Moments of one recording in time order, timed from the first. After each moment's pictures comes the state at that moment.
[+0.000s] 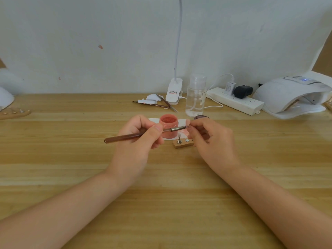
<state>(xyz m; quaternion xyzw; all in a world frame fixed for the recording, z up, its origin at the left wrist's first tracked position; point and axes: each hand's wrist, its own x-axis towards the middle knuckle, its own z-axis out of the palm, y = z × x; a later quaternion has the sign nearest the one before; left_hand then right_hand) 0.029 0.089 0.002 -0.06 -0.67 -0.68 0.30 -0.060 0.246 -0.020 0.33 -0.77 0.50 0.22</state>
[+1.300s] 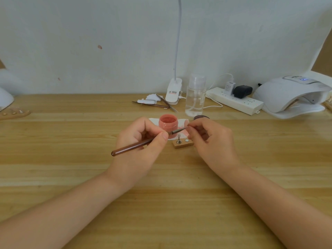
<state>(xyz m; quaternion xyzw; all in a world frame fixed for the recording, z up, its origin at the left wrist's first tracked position) 0.038 0.091 0.003 -0.10 -0.74 -0.58 0.34 -0.057 0.246 -0.017 0.31 -0.78 0.49 0.22</state>
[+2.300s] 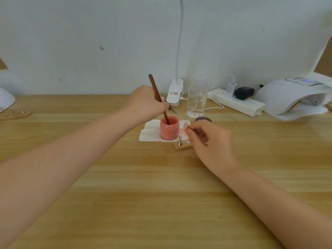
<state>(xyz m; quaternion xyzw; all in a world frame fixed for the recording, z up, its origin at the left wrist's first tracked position) -0.055 0.064 0.065 0.10 -0.94 -0.28 0.19 -0.058 0.243 -0.017 0.31 -0.80 0.47 0.23</state>
